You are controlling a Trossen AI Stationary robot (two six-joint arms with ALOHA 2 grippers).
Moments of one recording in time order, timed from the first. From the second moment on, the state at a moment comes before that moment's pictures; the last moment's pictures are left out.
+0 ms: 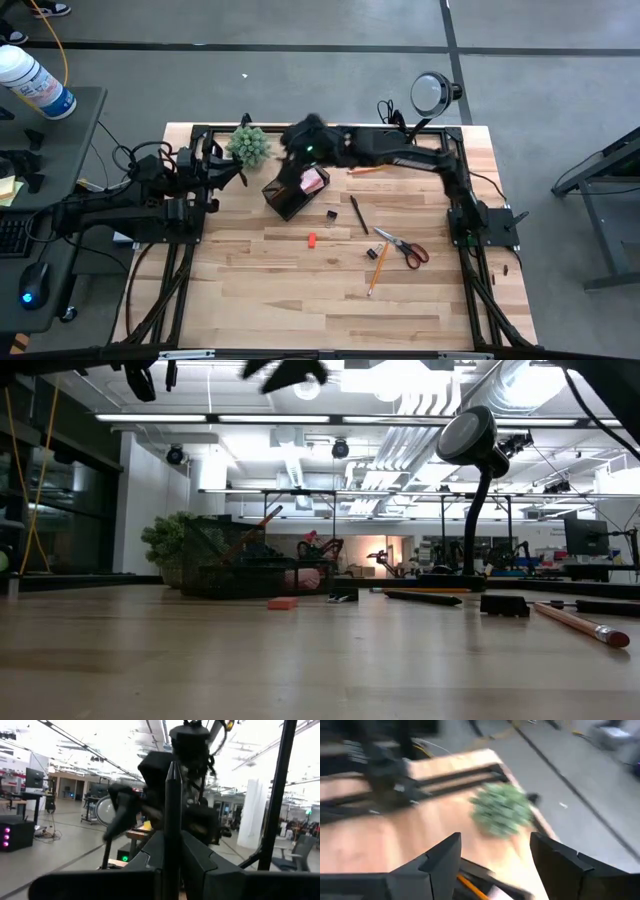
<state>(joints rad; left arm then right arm) 0.32 0.38 0.38 0.31 0.04 -0.16 -0.10 2.10 2.36 -0.85 0.32 0.12</state>
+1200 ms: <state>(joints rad) 0.32 0.76 0.26 0.65 0.02 0.04 -0.18 1.96 2.36 -1.20 0.47 0.34</state>
